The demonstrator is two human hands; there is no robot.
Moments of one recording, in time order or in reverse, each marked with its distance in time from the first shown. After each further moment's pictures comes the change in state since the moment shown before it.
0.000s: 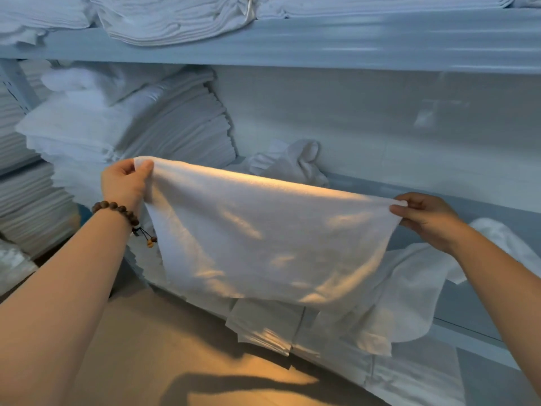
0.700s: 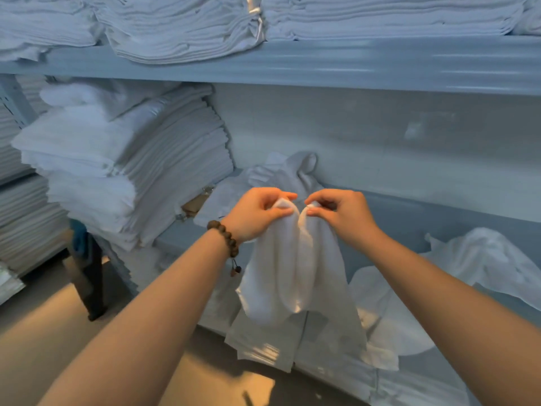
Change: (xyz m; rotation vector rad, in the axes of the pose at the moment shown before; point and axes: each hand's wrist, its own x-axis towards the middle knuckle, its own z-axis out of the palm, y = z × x) left_hand -0.113 0.065 0.124 0.013 -0.921 0.343; right_hand -0.024 -0.050 0.163 -0.525 -0.070 -0.529
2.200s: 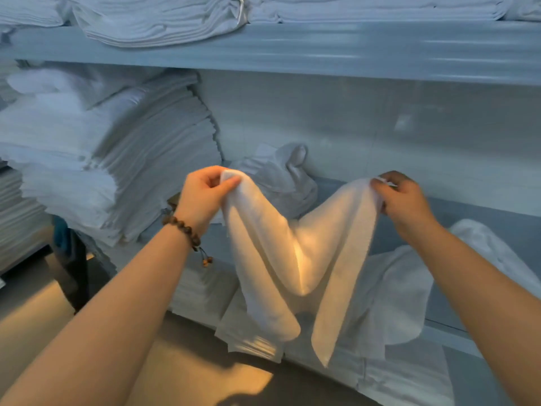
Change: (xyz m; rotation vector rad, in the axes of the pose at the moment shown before) left_hand 0.000 -0.026 -0.032 -0.193 0.418 -0.065; right_hand -0.003 0.060 -0.079 0.201 0.318 0.365
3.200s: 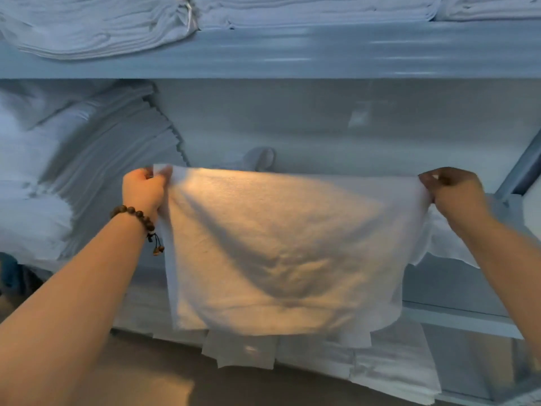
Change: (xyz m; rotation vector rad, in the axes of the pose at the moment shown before) left_hand 0.073 -0.043 -0.048 0.109 0.295 -0.195; right_hand -0.001 0.026 -0.122 -0.329 0.365 0.053
